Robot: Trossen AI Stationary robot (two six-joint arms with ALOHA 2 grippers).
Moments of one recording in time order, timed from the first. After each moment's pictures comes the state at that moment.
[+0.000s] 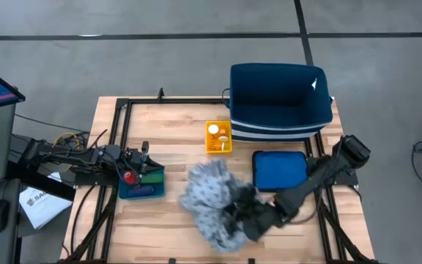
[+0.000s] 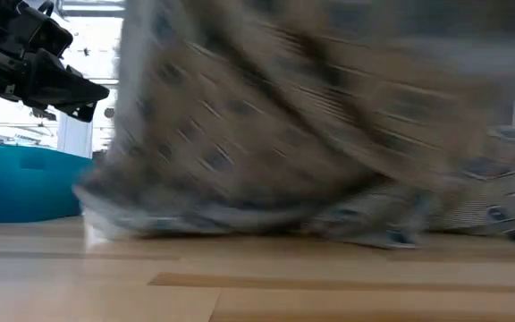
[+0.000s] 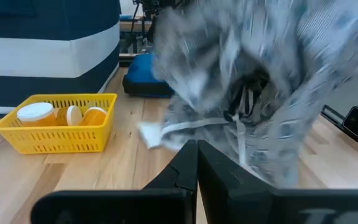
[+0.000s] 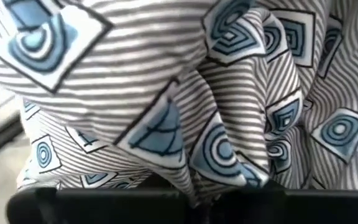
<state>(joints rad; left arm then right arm) -0.11 0.21 0.01 0.05 -0.05 -0.03 0.65 1.76 1.33 -0.42 0.77 1.14</state>
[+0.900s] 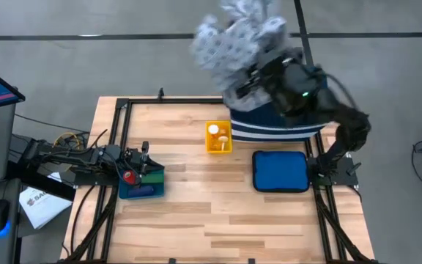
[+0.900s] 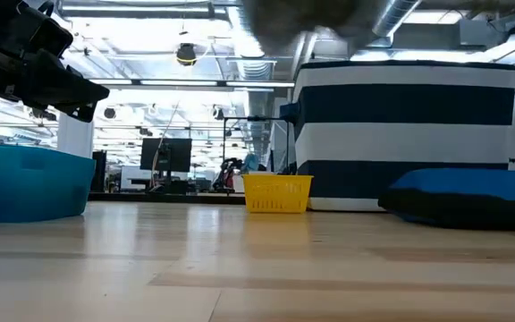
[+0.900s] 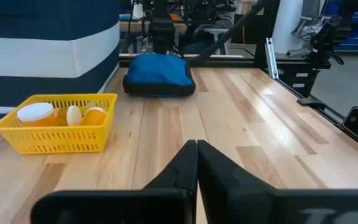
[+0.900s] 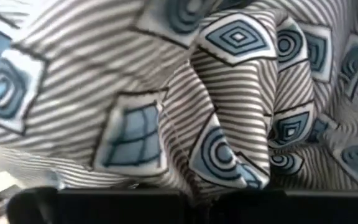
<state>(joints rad) -0.11 0.21 0.01 0.05 -0.05 -0.03 0.10 1.73 2.35 -0.55 1.20 -0.32</state>
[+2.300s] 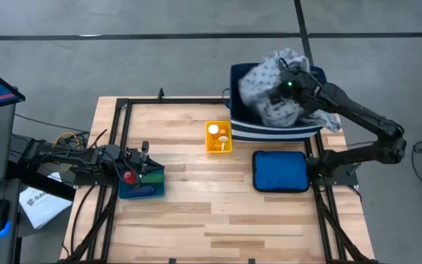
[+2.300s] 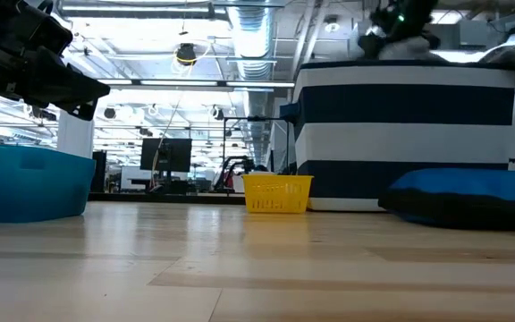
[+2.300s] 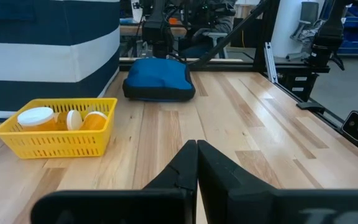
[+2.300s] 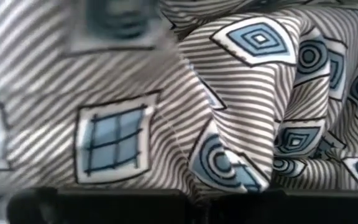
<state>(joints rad) -0.11 0.21 0.01 0.07 -0.05 -0.03 -0.56 1.19 1.27 -0.81 0.68 0.23</state>
